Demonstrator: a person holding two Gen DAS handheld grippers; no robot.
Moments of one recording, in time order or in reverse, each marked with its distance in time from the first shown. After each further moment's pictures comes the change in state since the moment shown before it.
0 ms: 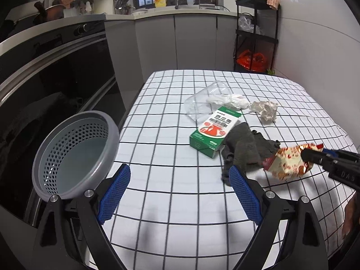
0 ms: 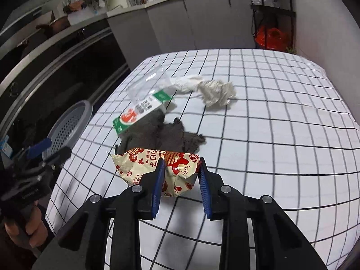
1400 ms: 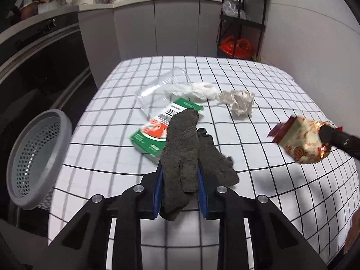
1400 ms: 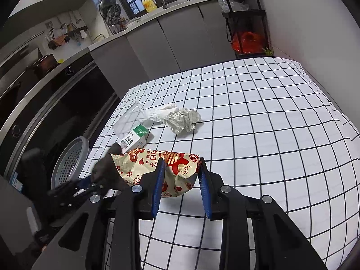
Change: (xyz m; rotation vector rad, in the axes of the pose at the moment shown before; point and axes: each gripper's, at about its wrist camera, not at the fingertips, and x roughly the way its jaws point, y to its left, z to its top) left arm 0.037 -0.065 0.017 0.010 0.078 -0.070; right arm -0.034 -0.040 0.018 0.120 -0.073 0.017
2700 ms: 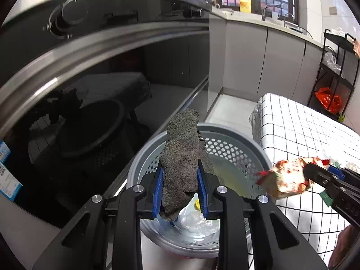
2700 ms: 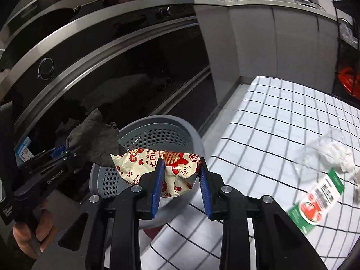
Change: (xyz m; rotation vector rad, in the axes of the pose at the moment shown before) left arm -0.052 0.317 0.010 -0.314 -0.065 0.375; right arm 0.173 0.322 0.013 -0.376 0.129 0.266
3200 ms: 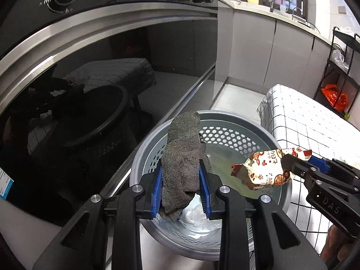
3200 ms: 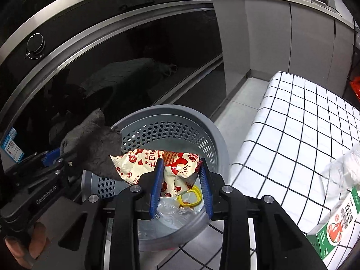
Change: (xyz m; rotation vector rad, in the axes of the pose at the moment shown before) left arm 0.024 0.011 -0.004 -0.026 0.076 0.022; right arm 0.054 0.017 0.015 -0.050 0.063 0.003
